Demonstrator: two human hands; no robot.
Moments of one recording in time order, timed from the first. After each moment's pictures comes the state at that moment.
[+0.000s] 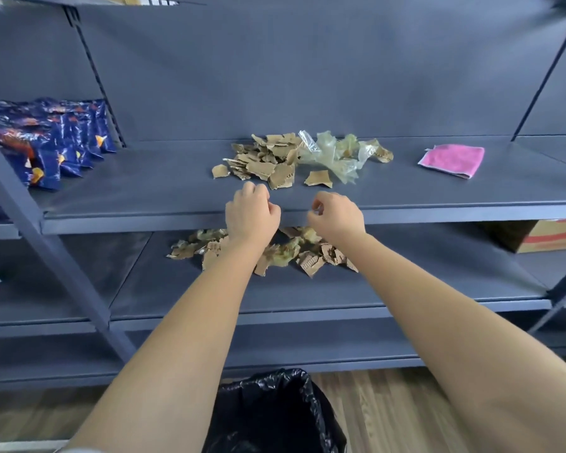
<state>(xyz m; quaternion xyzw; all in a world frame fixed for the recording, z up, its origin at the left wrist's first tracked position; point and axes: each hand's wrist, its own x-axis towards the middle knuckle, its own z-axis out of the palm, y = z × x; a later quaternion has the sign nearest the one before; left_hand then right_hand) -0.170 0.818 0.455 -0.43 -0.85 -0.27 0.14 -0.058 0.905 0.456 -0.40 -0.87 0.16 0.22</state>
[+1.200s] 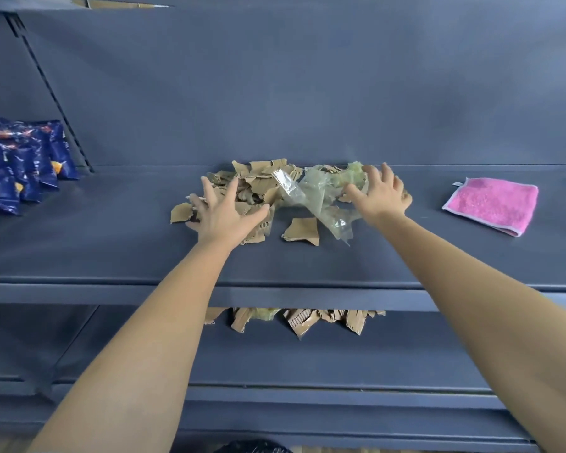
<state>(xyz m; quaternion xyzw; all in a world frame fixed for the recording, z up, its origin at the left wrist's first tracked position) -0.262 0.965 0.452 -0.31 -0.90 -0.30 0.01 -0.095 1.138 0.471 -0.47 -0.83 0.19 0.24</state>
